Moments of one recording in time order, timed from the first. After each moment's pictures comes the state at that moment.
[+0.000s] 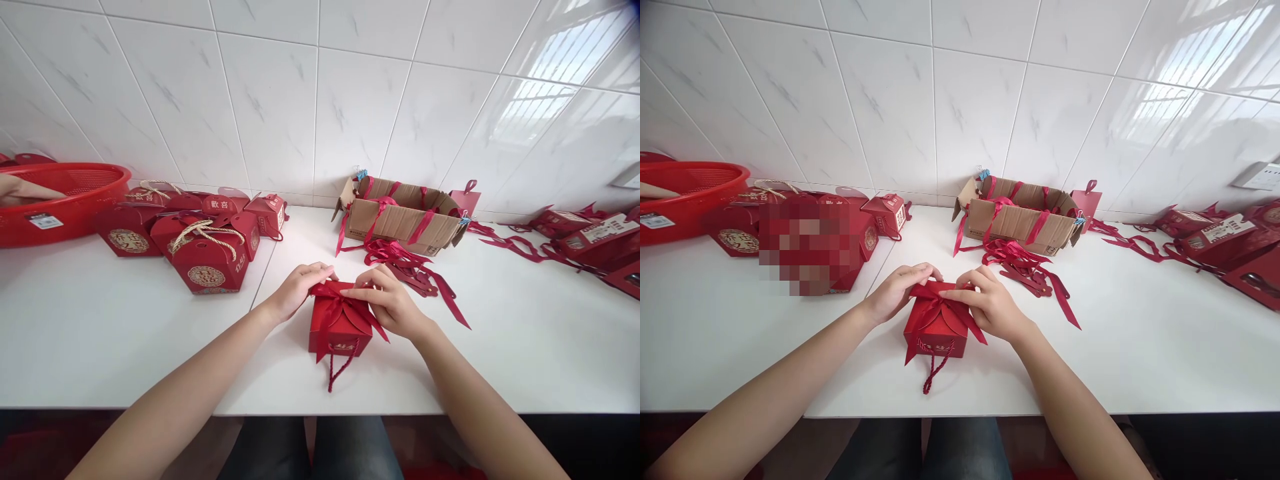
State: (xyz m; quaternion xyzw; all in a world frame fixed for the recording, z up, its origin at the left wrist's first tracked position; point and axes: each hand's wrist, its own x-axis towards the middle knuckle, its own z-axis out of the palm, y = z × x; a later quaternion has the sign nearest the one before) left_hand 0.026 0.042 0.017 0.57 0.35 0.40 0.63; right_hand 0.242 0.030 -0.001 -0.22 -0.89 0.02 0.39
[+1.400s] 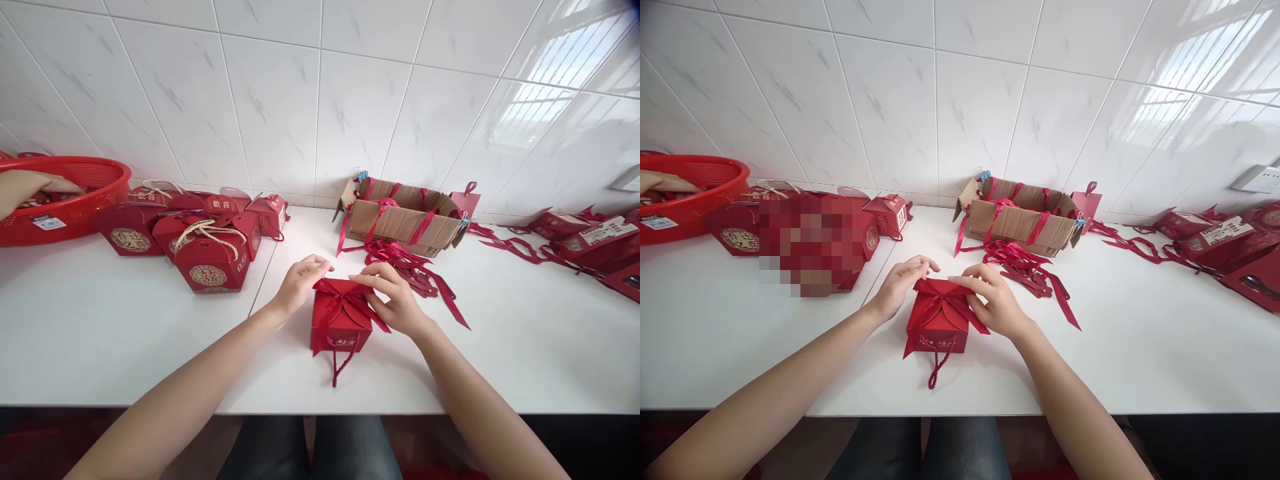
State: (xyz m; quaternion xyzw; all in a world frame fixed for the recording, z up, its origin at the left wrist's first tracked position) left_hand 0.027 0.046 0.008 0.65 0.39 0.47 0.45; right_hand 0.243 0.032 -0.006 -0.26 -0.86 0.07 0.43
